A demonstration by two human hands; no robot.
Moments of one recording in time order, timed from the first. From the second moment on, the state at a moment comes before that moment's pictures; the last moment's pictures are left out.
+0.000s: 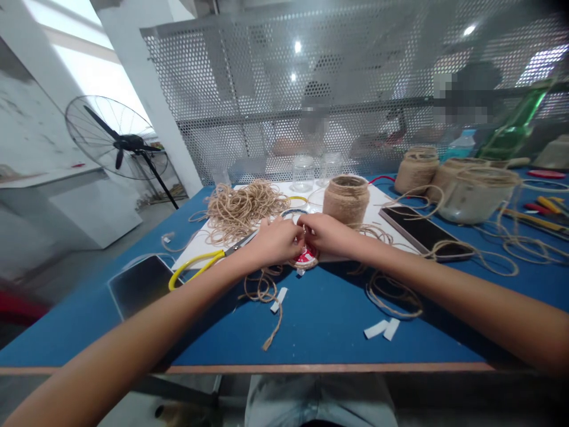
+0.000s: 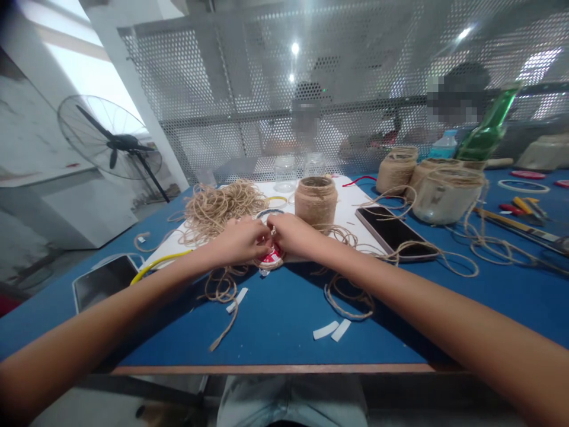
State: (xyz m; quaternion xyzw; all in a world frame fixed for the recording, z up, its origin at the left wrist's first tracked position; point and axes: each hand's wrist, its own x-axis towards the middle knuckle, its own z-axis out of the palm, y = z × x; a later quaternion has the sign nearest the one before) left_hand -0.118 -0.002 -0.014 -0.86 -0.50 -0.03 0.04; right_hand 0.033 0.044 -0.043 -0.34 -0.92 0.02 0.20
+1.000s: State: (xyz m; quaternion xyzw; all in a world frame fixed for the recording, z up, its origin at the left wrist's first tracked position) left_hand -0.129 -0.006 -0.006 -0.87 -0.48 -0.06 -0.06; right_hand 0.060 -0.001 -0.045 -0.29 -0.94 0.00 0.19
